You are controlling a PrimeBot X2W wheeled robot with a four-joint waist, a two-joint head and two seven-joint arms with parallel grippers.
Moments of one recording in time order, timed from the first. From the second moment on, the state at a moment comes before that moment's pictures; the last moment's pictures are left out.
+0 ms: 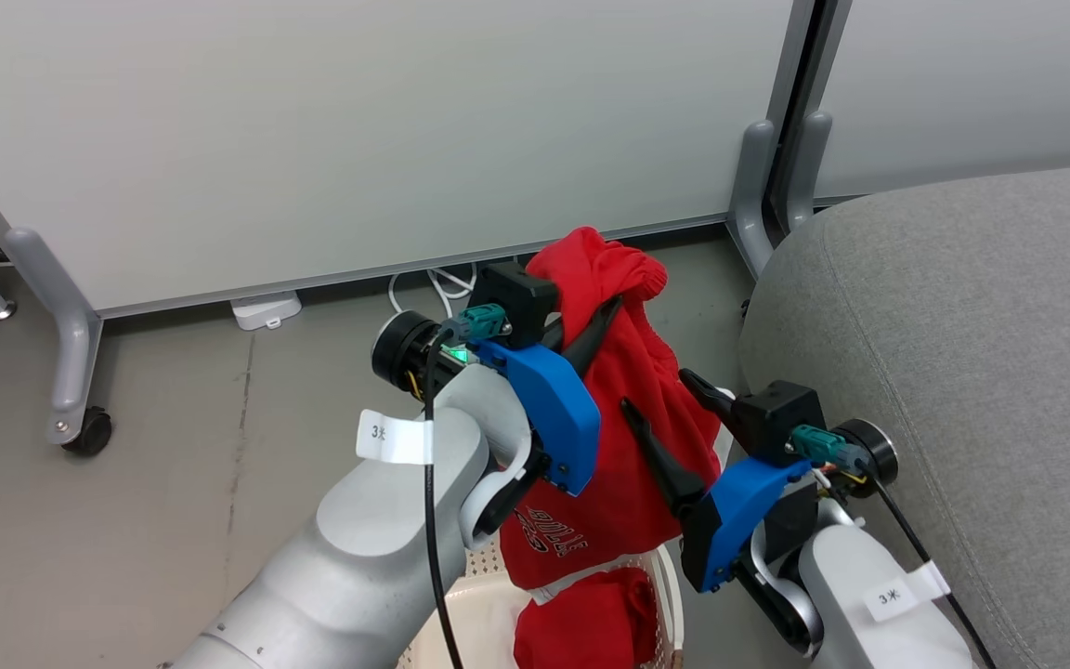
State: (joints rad) left arm -0.79 0.05 -0.91 0.70 -0.73 -0.09 -0.03; right arm -0.38 -0.05 0.33 0.42 0.16 0.13 0.00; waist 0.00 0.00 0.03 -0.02
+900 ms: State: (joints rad) left arm -0.80 0.05 -1.01 0.67 -0.83 -0.12 -0.05; right arm -0.62 -0.05 0.64 0.82 0.43 0.13 -0.04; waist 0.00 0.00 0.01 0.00
